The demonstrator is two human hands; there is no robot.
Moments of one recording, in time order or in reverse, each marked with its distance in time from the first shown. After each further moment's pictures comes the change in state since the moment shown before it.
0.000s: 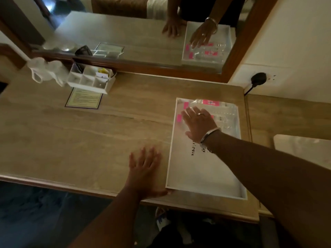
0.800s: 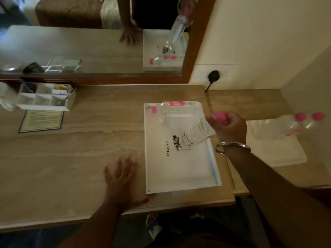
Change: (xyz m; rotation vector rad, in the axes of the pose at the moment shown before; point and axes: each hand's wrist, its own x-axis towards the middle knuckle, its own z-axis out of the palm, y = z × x) left_hand -0.004 -0.007 -0.006 -0.014 -0.066 0.048; right_hand -0.135 0.053 -0.052 1.098 0.740 0.905
